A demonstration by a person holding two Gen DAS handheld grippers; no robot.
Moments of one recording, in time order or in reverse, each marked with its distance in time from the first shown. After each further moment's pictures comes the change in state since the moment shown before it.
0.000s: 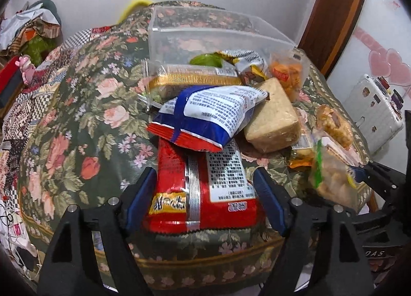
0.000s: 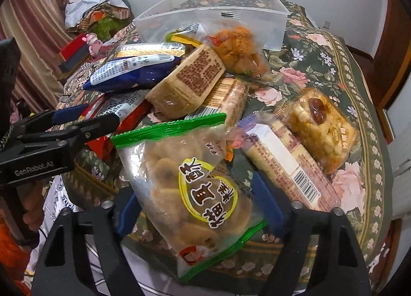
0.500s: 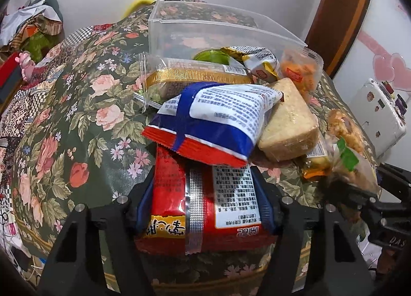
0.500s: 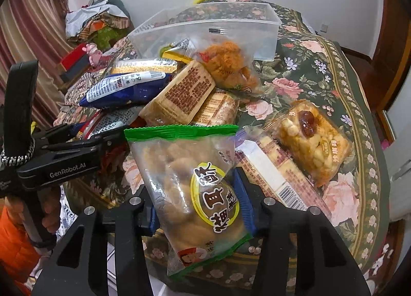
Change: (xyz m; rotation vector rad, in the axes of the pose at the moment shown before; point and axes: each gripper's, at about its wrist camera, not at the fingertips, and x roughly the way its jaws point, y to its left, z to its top) left arm 0.019 0.007 0.003 -0.018 -0.017 0.001; right arm -0.008 -0.010 0.005 0.019 -0.054 0.009
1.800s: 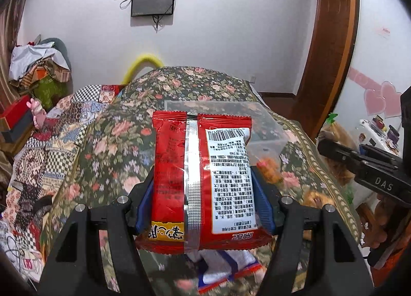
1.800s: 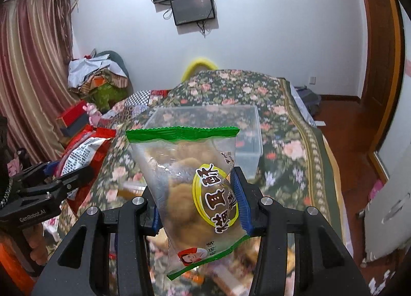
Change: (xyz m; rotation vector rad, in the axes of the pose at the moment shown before) left arm -0.095 -0.001 0.089 0.037 -0.302 0.021; right arm -0.058 -0.008 0.107 -0.006 -0.343 -0.032
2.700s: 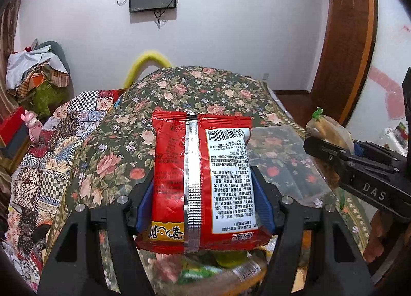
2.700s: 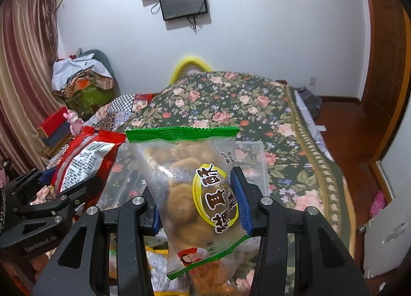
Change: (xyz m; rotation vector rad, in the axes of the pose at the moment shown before) left arm 0.123 0.005 0.076 0.015 0.046 0.065; right arm 0.103 -0.016 0.066 0.009 0.051 -0.027
